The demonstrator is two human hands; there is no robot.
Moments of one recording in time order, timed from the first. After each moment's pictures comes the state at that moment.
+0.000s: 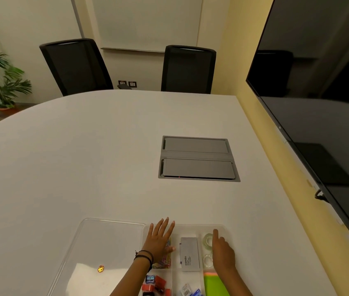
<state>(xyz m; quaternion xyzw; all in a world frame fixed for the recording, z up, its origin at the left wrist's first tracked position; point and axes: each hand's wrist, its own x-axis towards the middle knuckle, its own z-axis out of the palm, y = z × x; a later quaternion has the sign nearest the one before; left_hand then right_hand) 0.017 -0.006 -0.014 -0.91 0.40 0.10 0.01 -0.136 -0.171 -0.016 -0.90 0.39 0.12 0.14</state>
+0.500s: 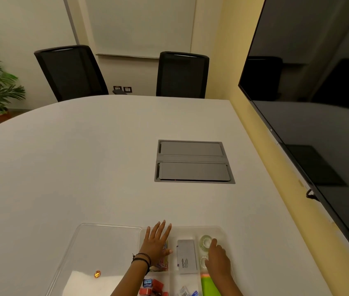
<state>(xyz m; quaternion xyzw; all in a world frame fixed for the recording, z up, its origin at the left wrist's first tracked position) 0.018 0.002 -0.013 -0.90 0.43 0.07 0.00 -0.137 -0.150 -0.001 -0.88 0.42 0.15 0.16</state>
